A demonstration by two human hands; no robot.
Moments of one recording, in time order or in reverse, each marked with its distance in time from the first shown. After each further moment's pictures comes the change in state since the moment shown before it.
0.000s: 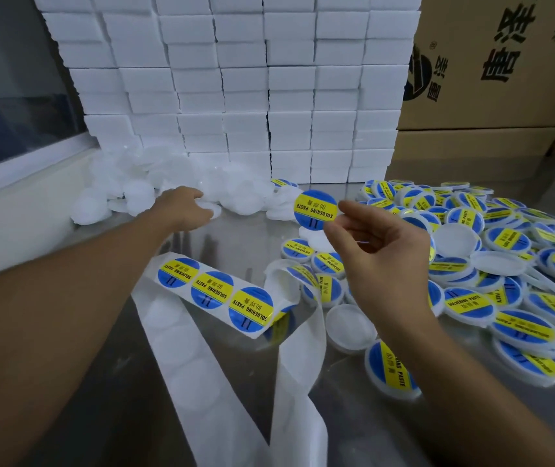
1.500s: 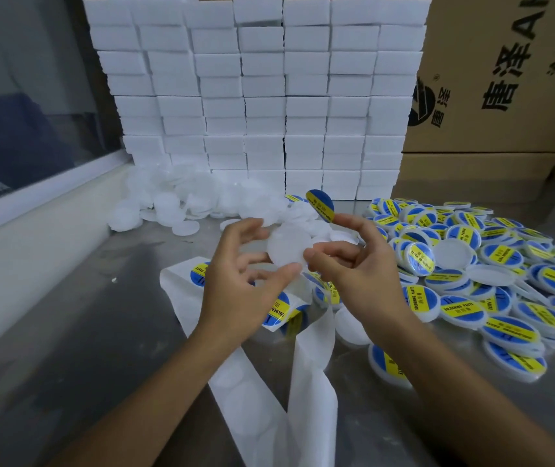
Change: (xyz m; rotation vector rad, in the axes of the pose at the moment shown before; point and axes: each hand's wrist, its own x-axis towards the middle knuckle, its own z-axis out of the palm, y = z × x) left_hand -0.204 0.055 0.018 -0.970 0.297 0.365; right_hand -0.015 -0.014 0.009 0.243 -0.273 0.223
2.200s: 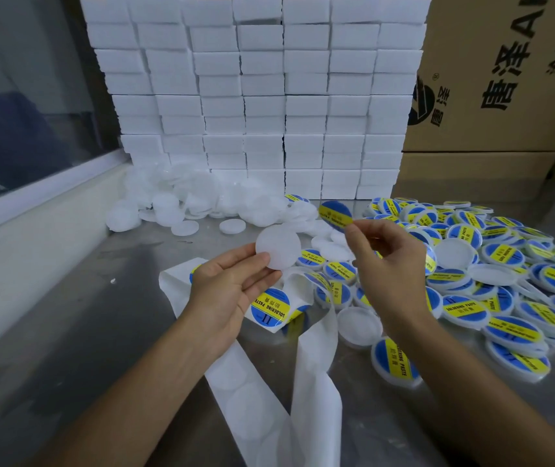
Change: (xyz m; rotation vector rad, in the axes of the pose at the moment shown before) left_hand 0.012 -0.013 -0.009 -0.720 0.051 -0.609; right_hand 0.010 0.004 -0.016 -0.286 0.314 -0.133
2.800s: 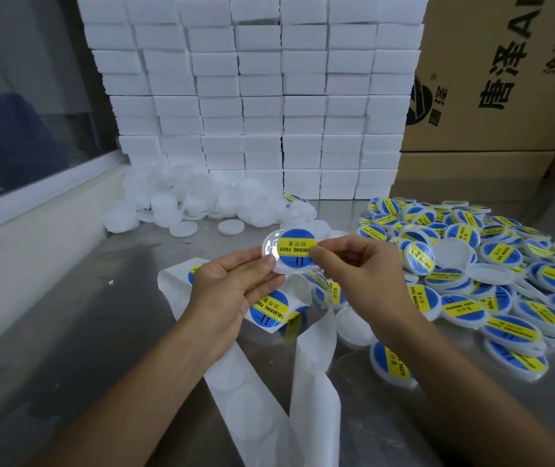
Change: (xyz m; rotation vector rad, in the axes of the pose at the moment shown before) left_hand -0.005 -0.001 0.001 0.102 -0.051 0.014; right_hand -0.009 -0.009 0.008 0.090 -0.266 0.116
